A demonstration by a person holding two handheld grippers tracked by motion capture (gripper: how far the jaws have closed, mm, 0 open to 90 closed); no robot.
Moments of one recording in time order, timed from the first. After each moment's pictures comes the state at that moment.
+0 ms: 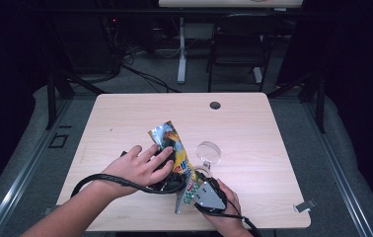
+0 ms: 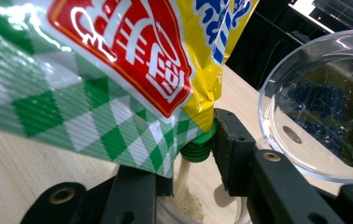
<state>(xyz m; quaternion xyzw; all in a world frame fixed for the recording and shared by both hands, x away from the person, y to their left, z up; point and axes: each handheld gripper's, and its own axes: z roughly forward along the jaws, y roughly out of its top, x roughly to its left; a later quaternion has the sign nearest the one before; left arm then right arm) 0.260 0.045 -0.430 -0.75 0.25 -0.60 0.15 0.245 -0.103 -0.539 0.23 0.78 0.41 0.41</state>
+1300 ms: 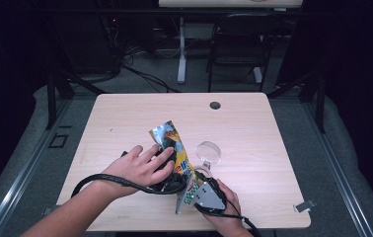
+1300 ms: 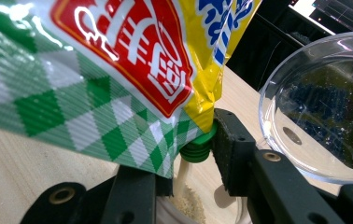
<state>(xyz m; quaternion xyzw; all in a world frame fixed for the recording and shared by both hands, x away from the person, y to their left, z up) 0.258 0.043 -0.428 -0.74 0.25 -0.60 0.16 0.245 -0.103 -0.539 0.23 0.78 0.41 0.41</state>
